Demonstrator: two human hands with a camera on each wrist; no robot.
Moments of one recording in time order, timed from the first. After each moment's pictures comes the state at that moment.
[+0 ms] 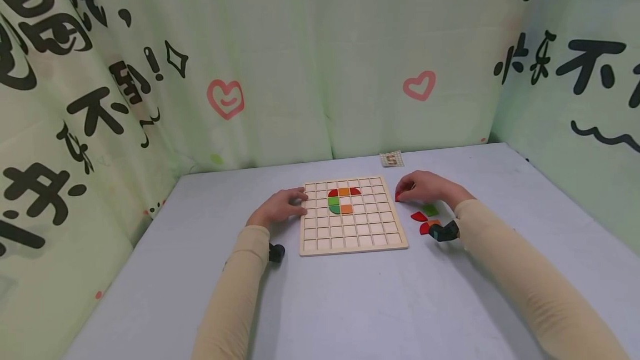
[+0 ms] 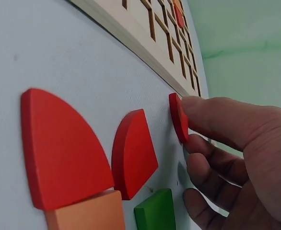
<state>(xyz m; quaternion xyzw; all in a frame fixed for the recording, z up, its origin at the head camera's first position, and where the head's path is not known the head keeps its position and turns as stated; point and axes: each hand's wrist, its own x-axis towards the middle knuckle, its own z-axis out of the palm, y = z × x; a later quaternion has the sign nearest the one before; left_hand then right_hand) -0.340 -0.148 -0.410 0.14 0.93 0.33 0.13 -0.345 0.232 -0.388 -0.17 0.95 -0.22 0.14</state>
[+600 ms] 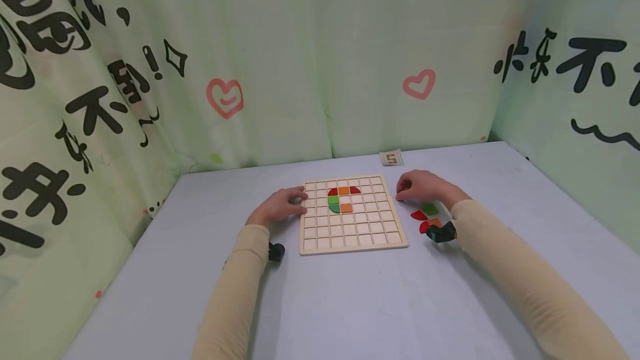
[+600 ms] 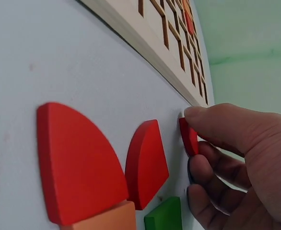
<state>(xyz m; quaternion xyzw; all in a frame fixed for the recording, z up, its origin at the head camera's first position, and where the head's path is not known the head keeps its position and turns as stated) -0.339 -0.147 -0.410 0.13 0.93 0.33 0.13 -0.345 0.226 -0.391 -0.14 0.96 -0.23 0.13</state>
